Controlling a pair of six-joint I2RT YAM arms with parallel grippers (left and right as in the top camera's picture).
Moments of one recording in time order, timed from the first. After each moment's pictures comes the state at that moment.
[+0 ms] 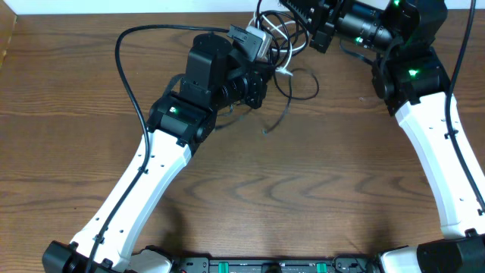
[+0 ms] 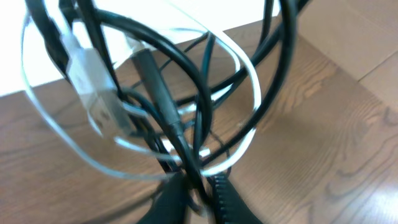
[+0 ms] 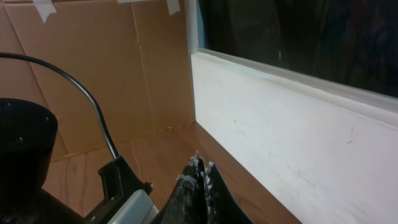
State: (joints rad) left arm -0.46 1.46 1.35 -0.40 0.33 -0.10; right arm 0.25 1.60 1.62 0.04 -0.86 0.12
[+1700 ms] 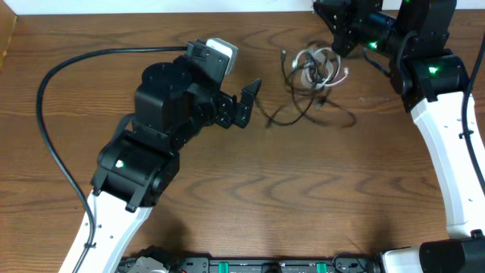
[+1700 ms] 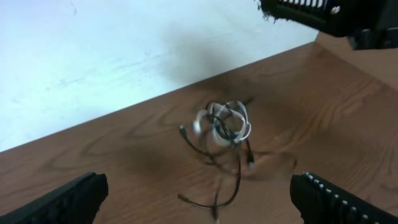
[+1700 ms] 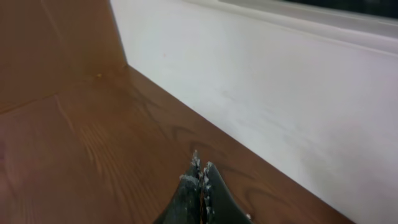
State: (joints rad) left arm -0.46 1.18 1.36 -0.57 0.12 -0.01; right arm 0.16 1.59 1.63 -0.32 -0.65 -0.12
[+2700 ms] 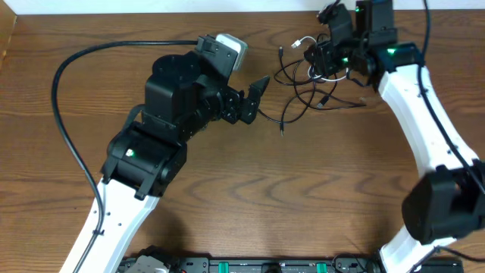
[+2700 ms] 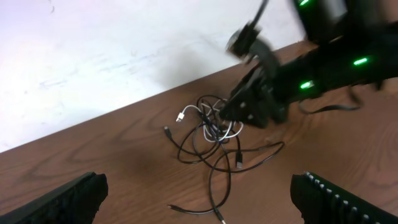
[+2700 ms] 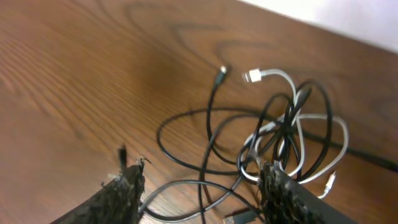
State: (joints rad) left arm -0.46 1.21 1.36 -0.53 0.17 -0.02; right arm 0.19 1.85 1.63 -0.62 -0.33 -0.14
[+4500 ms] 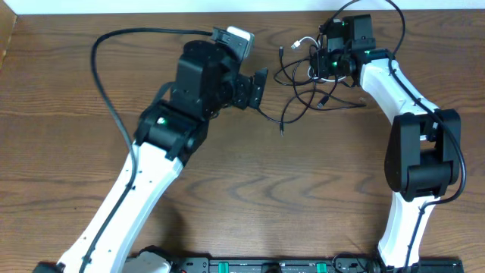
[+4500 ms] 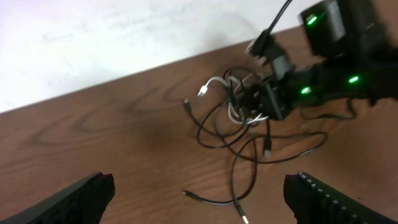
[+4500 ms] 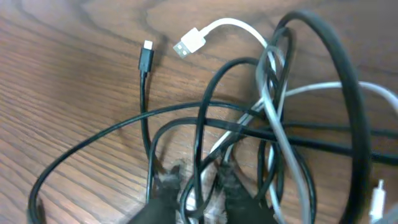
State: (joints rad) left arm -0.46 1.39 1.36 -0.49 0.06 -0.06; right arm 0.14 2.15 1.63 -0.40 -0.29 0.03
